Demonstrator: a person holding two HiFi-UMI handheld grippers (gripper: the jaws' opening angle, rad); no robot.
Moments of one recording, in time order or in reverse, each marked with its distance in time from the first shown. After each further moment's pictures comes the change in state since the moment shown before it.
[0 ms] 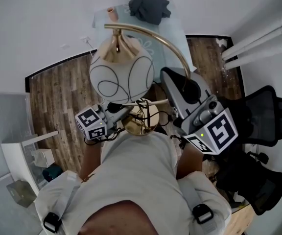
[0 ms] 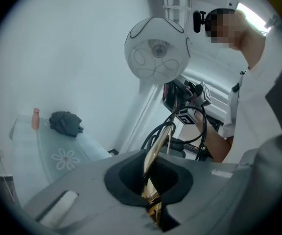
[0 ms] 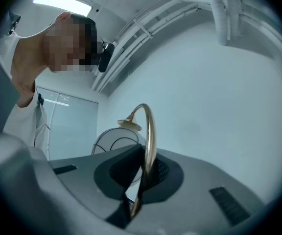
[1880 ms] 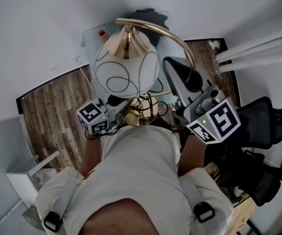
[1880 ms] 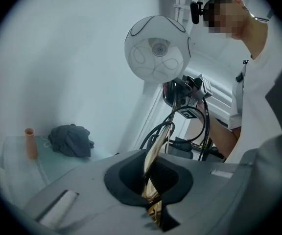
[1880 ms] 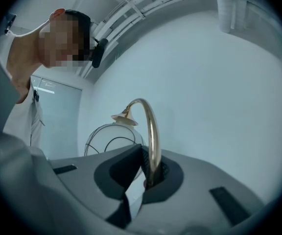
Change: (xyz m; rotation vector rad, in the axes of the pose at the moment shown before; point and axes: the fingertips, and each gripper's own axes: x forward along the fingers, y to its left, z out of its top) left arm 0.045 0.206 0.093 0.040 0.032 -0.066; right arm 0.173 -0.152 -0.023 -0.031 0.115 -0.123
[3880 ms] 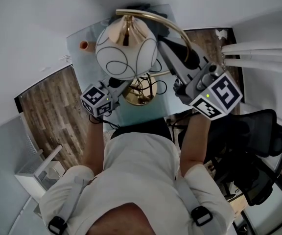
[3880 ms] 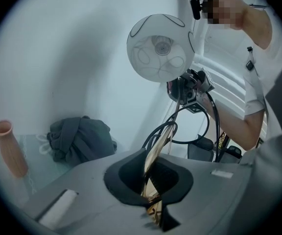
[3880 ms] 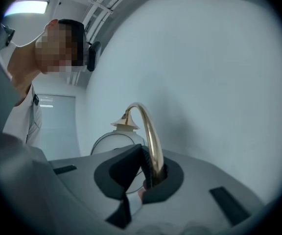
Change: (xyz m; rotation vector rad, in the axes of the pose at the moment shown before) left arm 0.135 0.205 -0.018 -0.047 0.049 0.089; right arm 0.108 -0.203 -0.103 0.185 0.048 0.086
